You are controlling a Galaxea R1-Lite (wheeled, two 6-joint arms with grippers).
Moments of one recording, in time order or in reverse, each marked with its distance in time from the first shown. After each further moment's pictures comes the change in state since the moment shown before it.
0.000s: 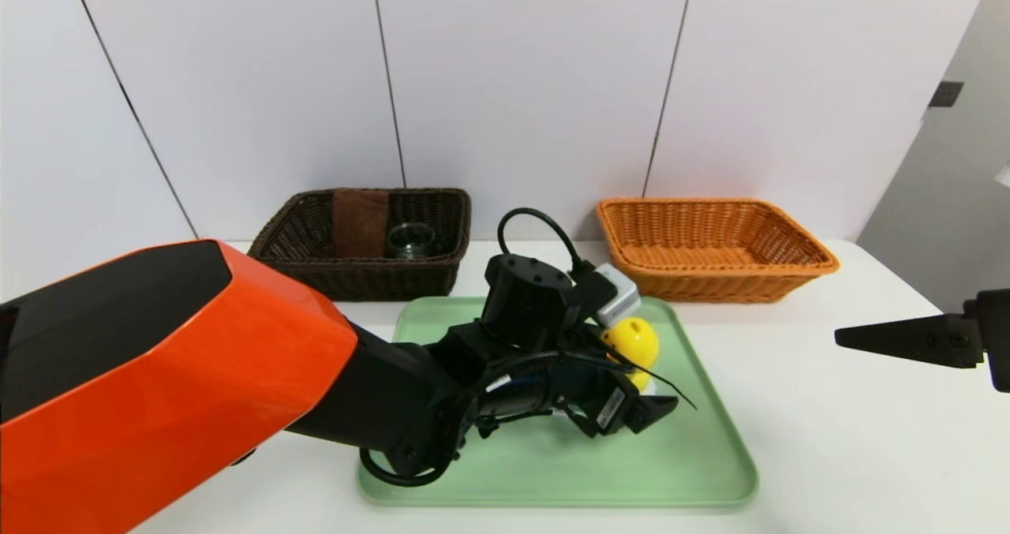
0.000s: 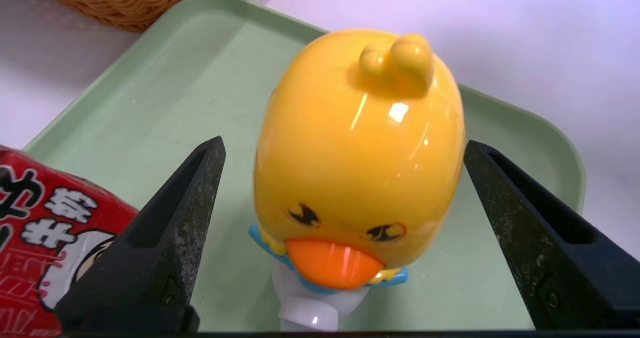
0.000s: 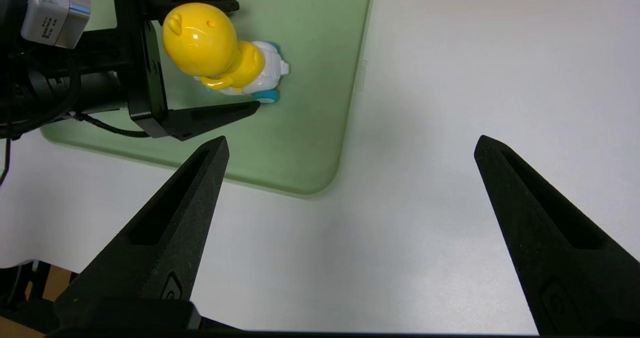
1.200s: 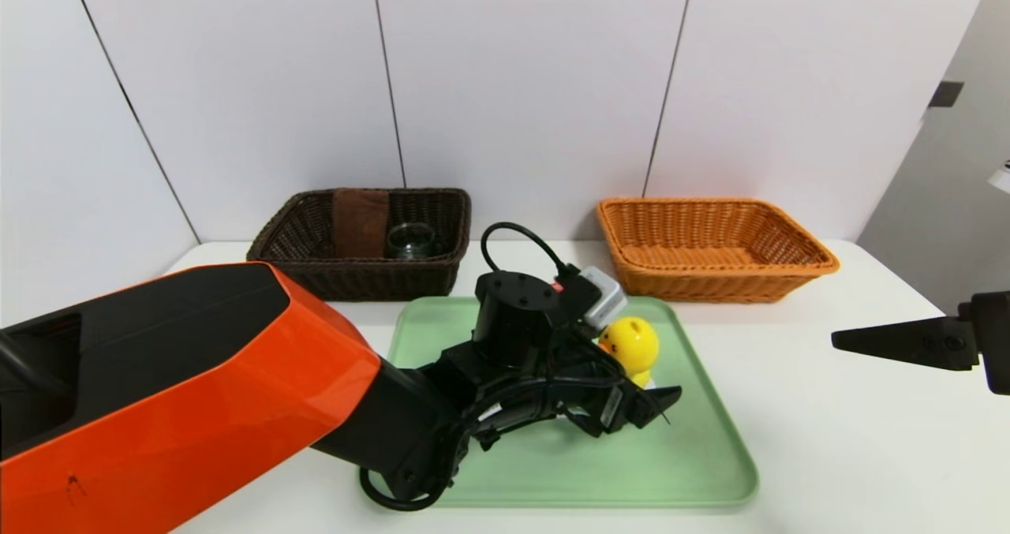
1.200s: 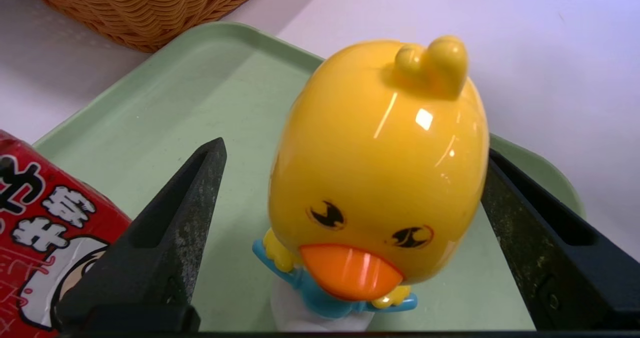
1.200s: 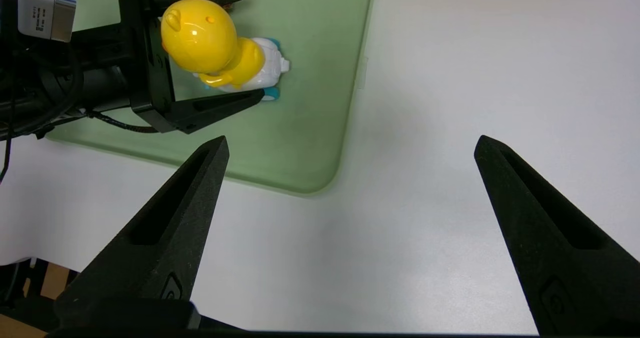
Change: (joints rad) left arm 0.004 0.040 0.081 -0.244 0.001 -0.090; right arm 0.004 0.005 0.001 0.001 0.000 -0.004
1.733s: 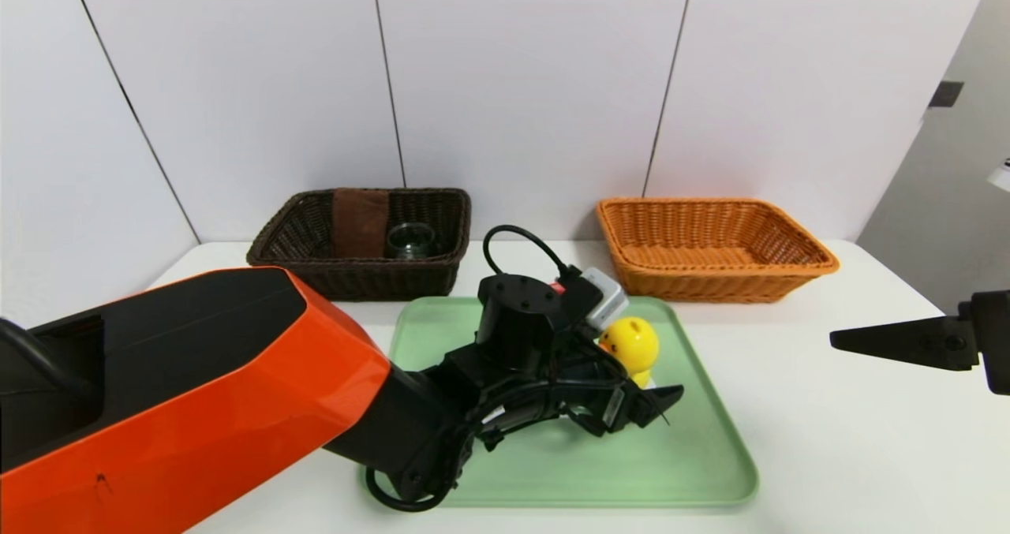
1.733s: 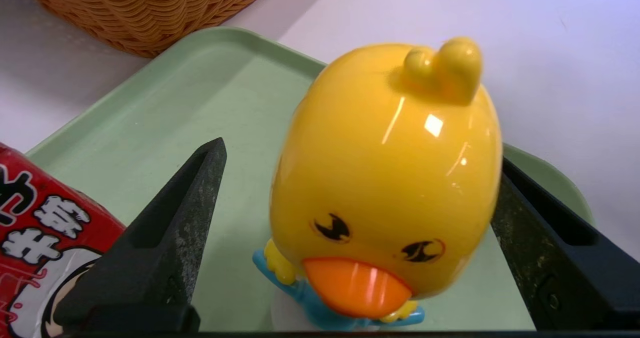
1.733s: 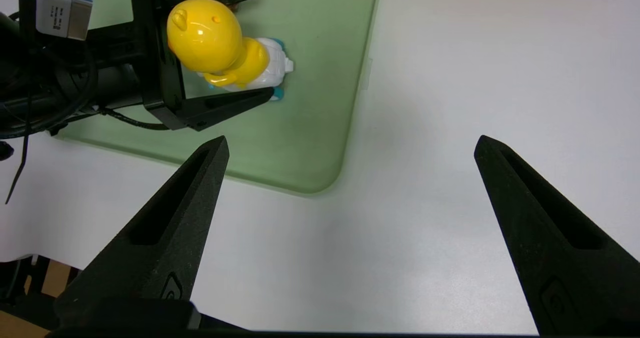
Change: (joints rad) left arm -0.001 0.022 -0.008 -0.027 0.000 0.000; right arm 0.008 0.000 -0.003 0.000 0.000 0.000
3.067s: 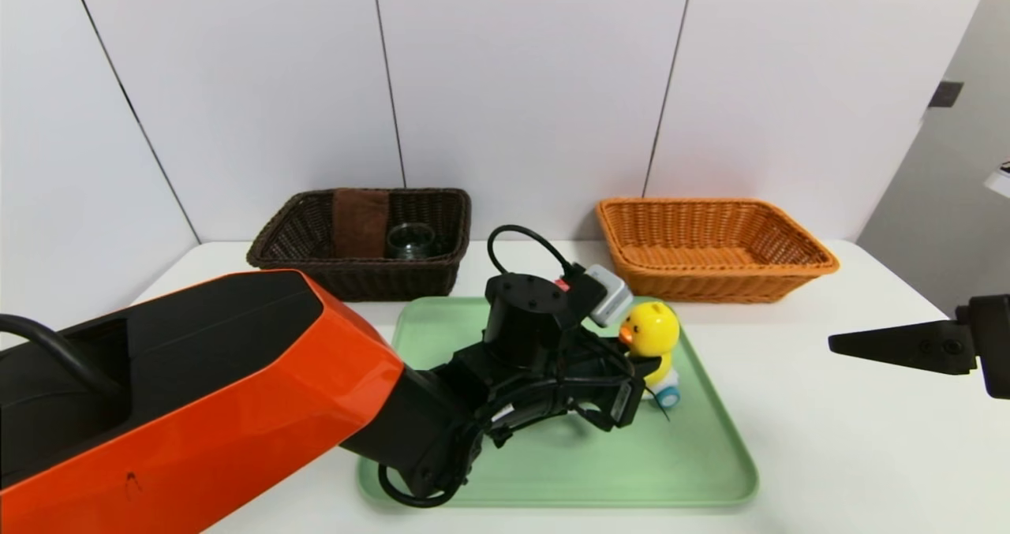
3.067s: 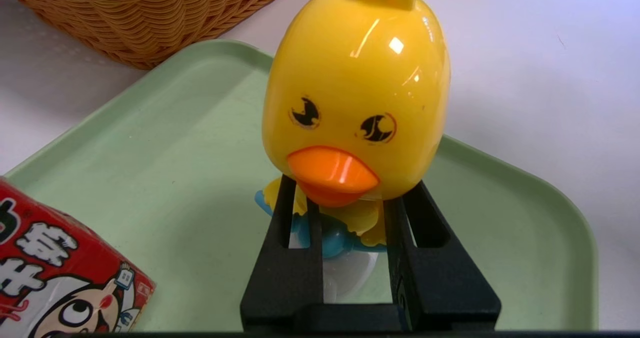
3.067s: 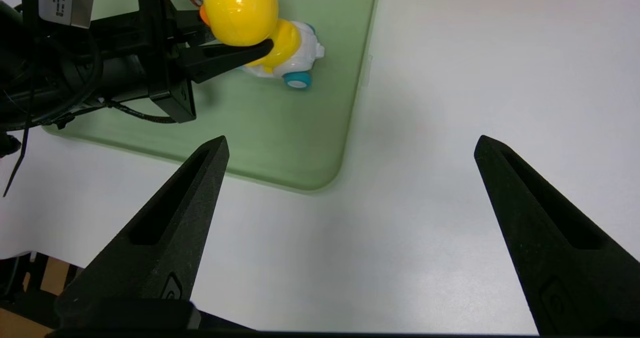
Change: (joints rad) left arm 0.001 0.027 -0.036 -0.004 0.007 -0.029; right arm 0.001 0.001 0.005 0.003 0.000 -0.002
